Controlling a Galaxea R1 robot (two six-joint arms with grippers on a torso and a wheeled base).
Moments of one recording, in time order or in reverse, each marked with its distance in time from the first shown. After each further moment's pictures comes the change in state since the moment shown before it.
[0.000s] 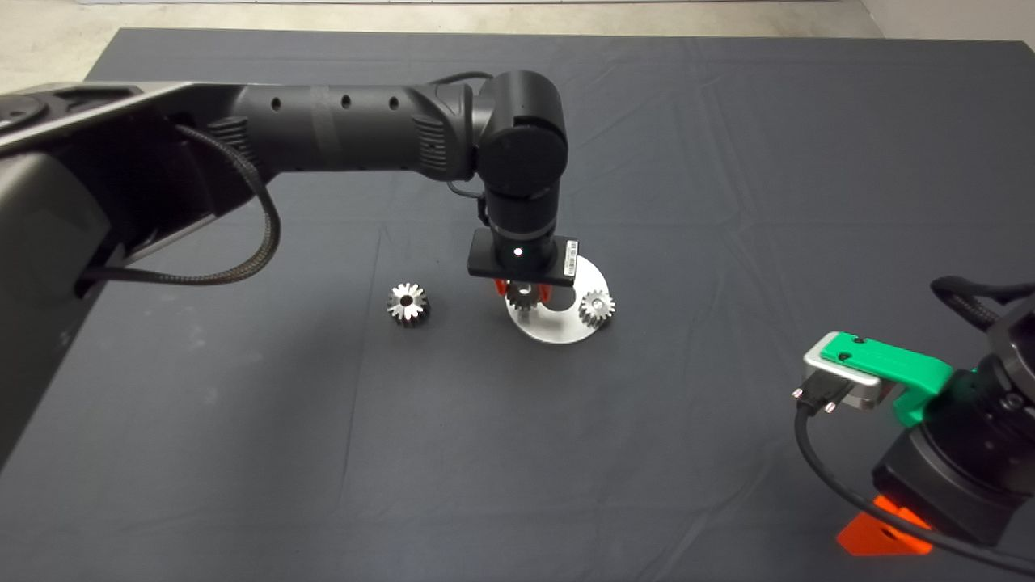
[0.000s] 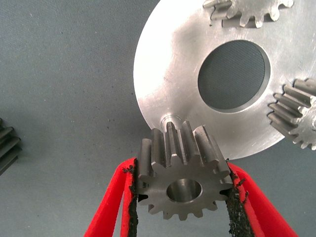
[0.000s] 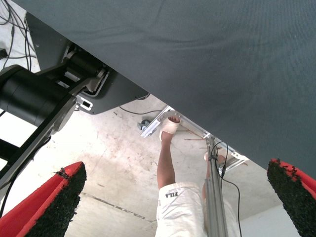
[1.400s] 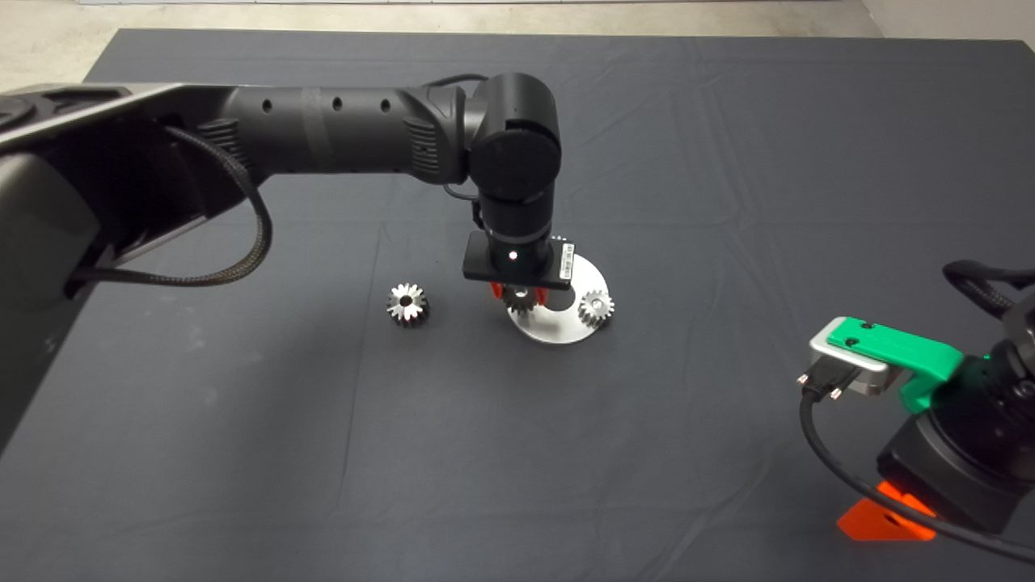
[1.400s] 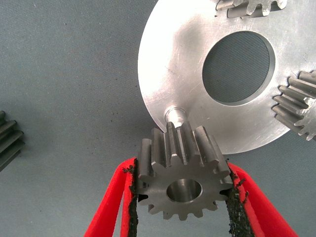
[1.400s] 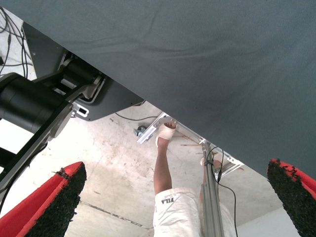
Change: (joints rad) left arm 0.000 -0.017 0.033 0.000 0.002 -0.013; right arm 0.039 0.000 0.000 0.000 0.000 0.000
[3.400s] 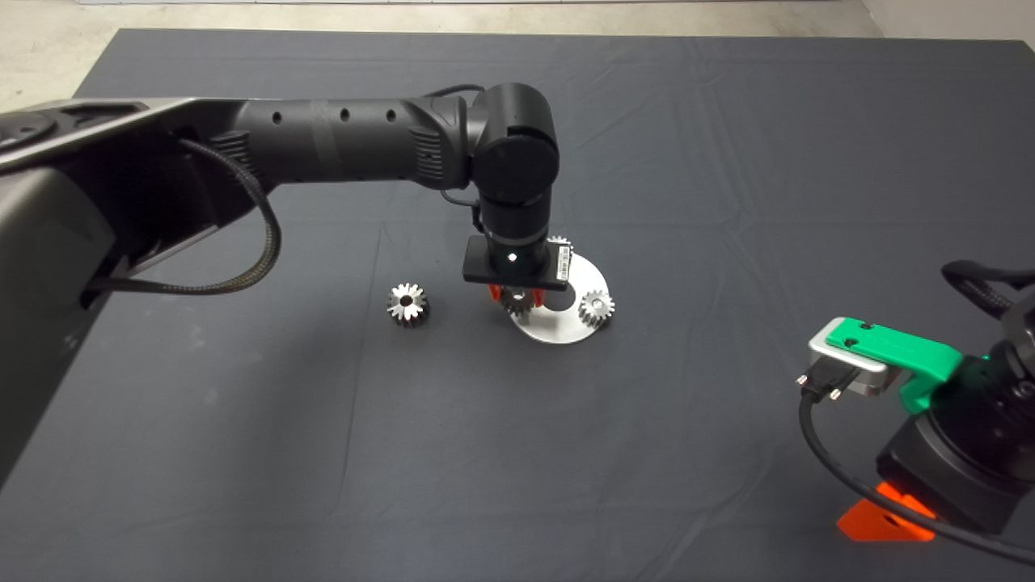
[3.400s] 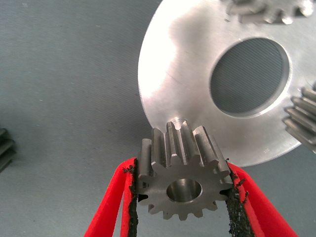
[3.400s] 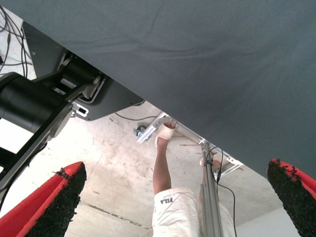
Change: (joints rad) left arm 0.025 0.016 -0.053 0.003 -0.002 0.025; right arm 0.000 0.005 0.000 0.000 0.000 0.000
